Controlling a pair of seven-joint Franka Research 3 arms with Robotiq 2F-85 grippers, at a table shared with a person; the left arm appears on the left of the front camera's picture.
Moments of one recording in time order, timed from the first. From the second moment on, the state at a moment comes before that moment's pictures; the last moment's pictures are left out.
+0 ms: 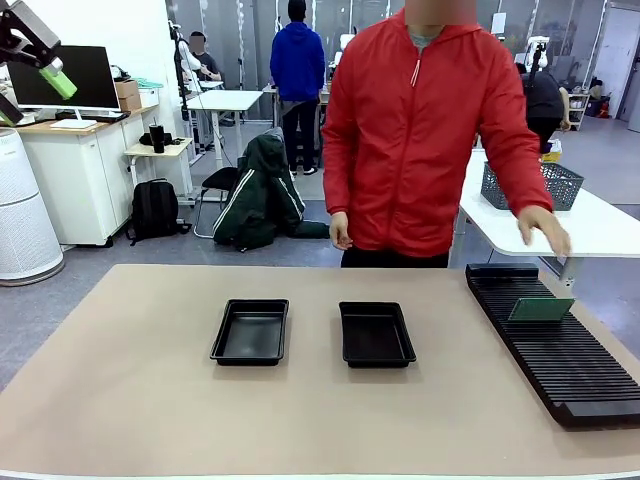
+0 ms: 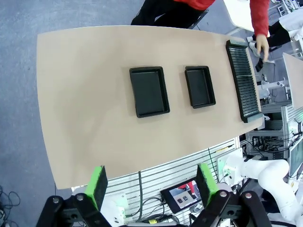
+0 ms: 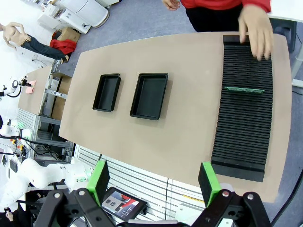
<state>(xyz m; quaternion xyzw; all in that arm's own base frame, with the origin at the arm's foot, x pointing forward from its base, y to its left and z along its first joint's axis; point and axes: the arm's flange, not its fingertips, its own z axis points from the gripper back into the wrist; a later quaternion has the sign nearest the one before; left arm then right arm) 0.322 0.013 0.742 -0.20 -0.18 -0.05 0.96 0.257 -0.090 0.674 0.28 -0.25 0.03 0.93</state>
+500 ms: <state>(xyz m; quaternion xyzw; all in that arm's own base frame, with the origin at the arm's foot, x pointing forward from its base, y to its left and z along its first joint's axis) 0.321 0.012 0.743 -0.20 -0.18 -0.05 0.96 0.257 -0.090 0.674 0.28 -0.25 0.03 0.93</state>
